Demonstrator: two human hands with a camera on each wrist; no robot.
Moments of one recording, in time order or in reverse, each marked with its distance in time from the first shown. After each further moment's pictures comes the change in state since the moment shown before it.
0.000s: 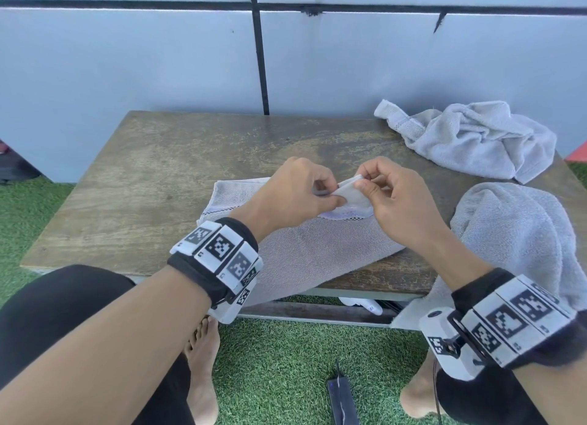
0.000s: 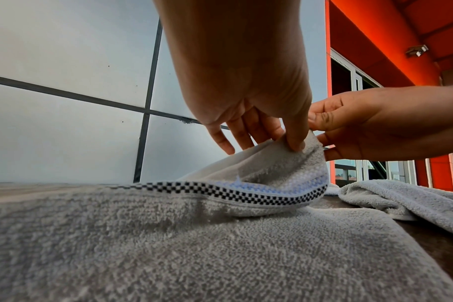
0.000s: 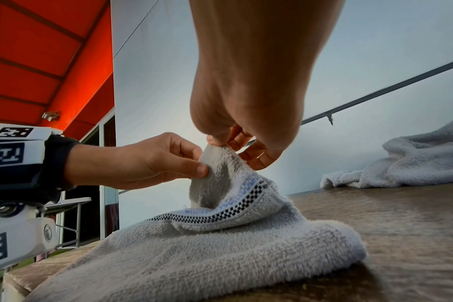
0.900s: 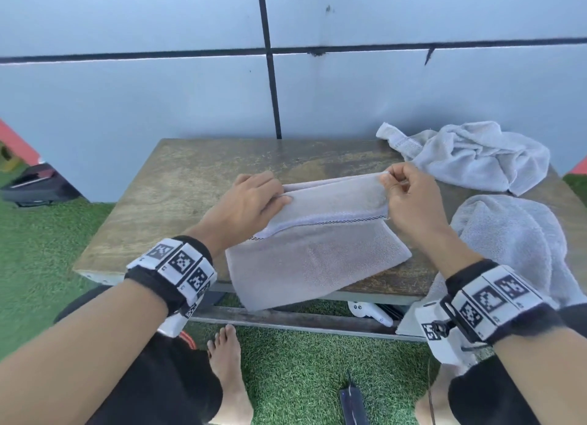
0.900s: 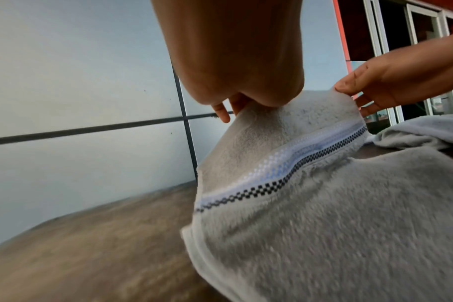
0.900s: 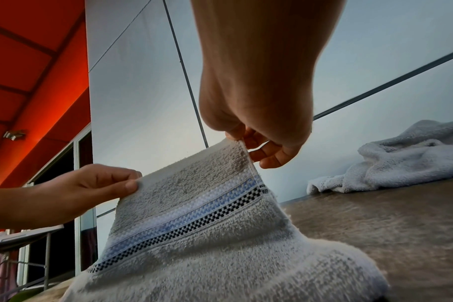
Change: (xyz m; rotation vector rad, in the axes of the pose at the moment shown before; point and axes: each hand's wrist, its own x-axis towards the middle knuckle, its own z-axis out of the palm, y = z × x) left_hand -0.057 -0.031 -0.059 0.488 0.153 0.247; right_hand 0.009 0.009 -0.016 -0.007 0.250 0.163
